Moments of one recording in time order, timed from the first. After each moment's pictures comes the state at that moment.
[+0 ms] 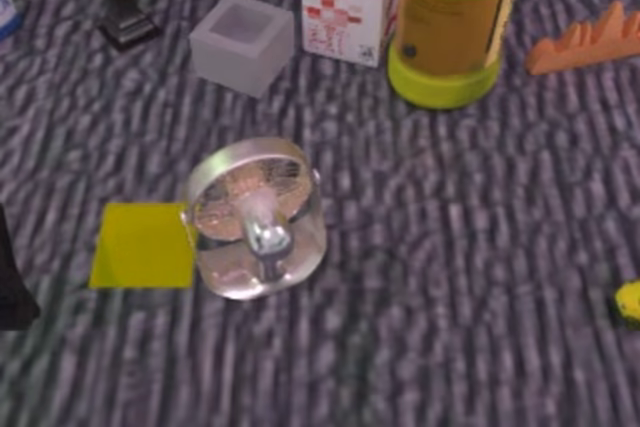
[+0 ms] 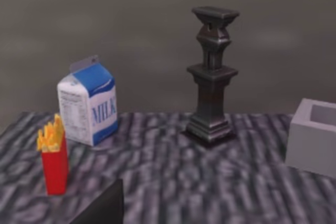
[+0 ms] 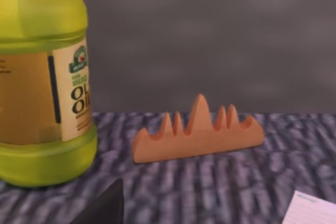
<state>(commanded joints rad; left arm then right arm) 0.00 0.00 0.00 0.00 0.00 0.00 0.00 0.00 0.00 0.00 0.00 0.00</state>
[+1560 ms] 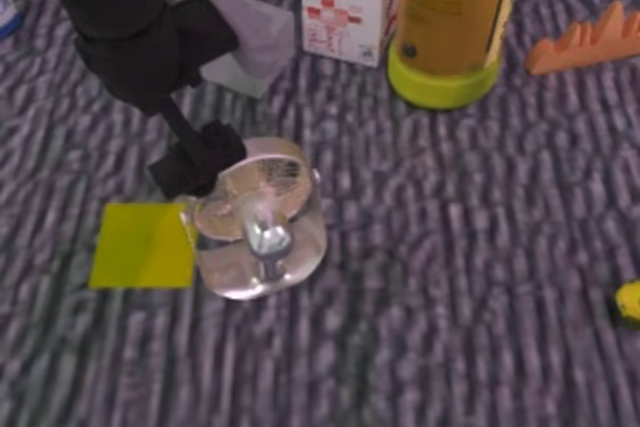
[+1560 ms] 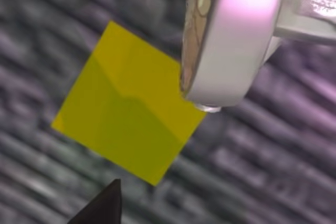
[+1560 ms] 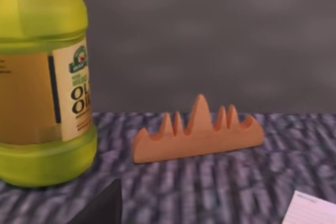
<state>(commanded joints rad) -0.47 1.79 1.67 -1.34 0.02 0.58 0.00 0.00 0.00 0.00 0.00 0.00</state>
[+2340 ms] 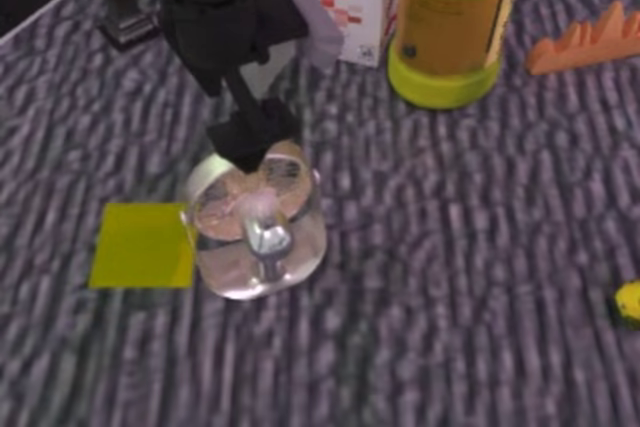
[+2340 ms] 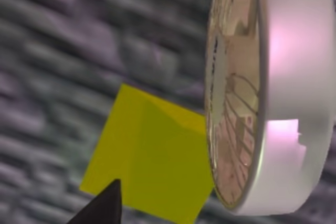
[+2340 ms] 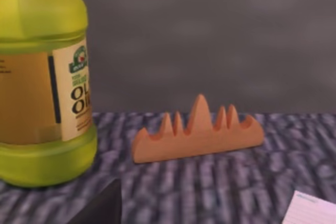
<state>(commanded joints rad) -0.52 2.12 2.06 -1.51 0.00 0.67 0.00 0.00 0.00 0.00 0.00 0.00</state>
